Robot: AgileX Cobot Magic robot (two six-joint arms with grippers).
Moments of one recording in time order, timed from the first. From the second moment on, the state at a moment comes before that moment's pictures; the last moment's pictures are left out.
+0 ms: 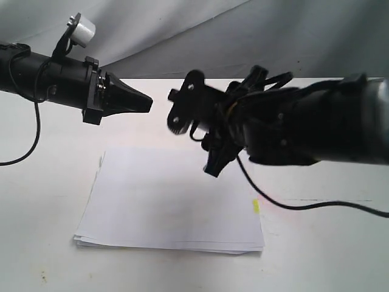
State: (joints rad) left arm -0.10 1.85 -1.21 -1.30 1.15 1.71; right arm 0.78 1.72 -1.08 -1.20 0.54 0.59
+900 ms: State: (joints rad) left arm 0.03 1.48 -1.21 -1.28 1.22 1.41; right arm 0.23 1.57 -0.80 -0.45 -0.36 0.53
